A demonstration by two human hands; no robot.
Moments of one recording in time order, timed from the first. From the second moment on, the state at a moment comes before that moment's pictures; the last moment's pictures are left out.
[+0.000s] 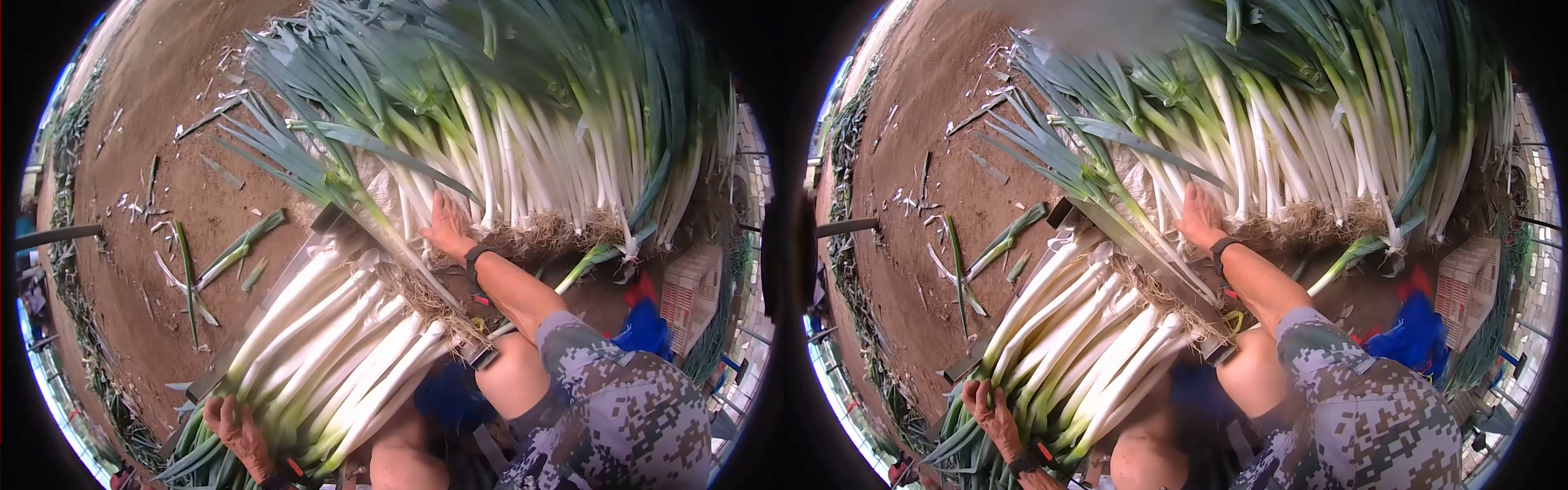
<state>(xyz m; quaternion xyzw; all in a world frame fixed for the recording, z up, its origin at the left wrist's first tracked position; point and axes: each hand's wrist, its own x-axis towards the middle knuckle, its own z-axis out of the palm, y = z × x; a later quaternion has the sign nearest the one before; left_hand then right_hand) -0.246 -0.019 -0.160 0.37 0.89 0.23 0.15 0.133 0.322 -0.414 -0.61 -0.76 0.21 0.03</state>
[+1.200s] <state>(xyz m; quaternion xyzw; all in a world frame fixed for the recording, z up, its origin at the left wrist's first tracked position) -0.264 -0.016 -0.178 0.44 0.87 0.22 0.06 0.362 0.142 -0.074 -0.41 -0.05 0.89 0.18</state>
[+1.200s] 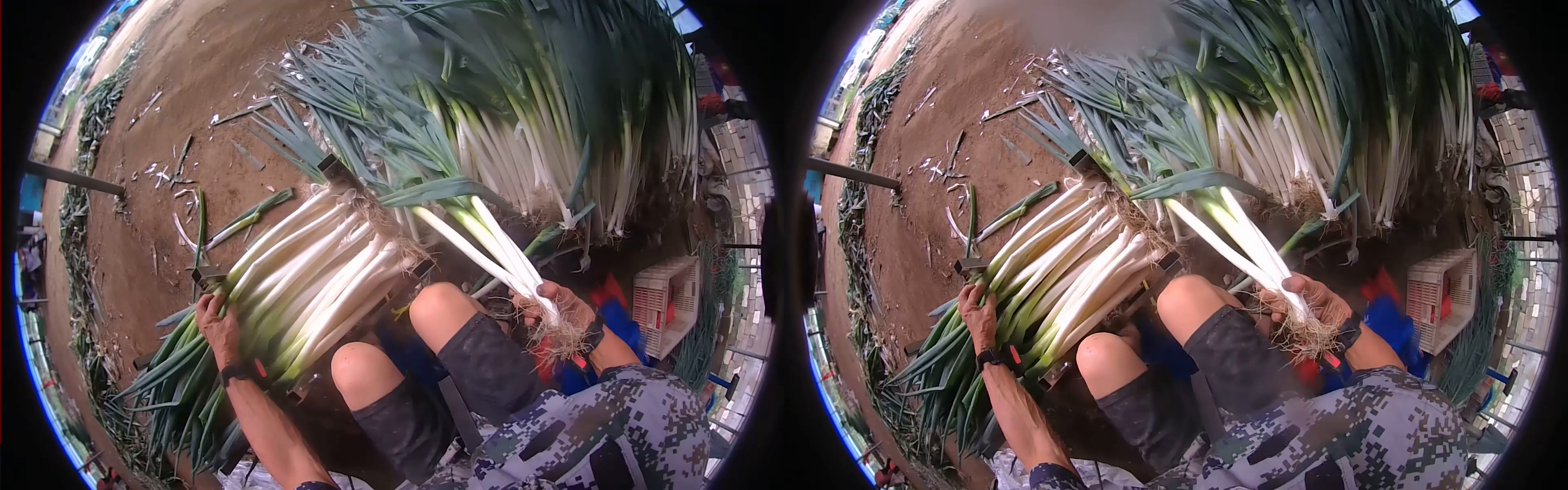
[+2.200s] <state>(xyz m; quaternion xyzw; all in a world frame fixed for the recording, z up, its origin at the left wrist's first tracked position) 0.283 0.015 -0.099 0.00 0.18 0.53 0.83 0.499 0.045 0.011 -0.38 -0.57 0.72 -0.08</state>
